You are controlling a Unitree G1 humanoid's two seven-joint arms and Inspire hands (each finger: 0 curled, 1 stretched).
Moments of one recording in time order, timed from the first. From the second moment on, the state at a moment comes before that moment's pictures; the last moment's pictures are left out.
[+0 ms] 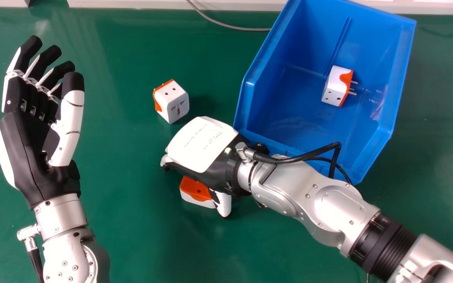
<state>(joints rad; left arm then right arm) -0.10 0.01 0.28 0.37 -0.11 -0.76 0.09 -0.69 -0.22 0.83 0.39 -1.08 -0.08 0.29</state>
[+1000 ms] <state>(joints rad) -0.10 0.01 0.28 0.37 -0.12 -0.77 0.09 -0.66 -0.22 0.83 0.51 -1.09 -0.18 -0.04</state>
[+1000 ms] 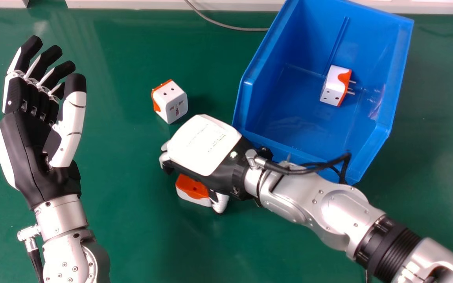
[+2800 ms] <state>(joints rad) -0.09 0.01 0.28 0.37 -0.11 -0.77 0.10 -0.17 -0.25 0.53 0.01 -0.82 -0.30 -0.23</state>
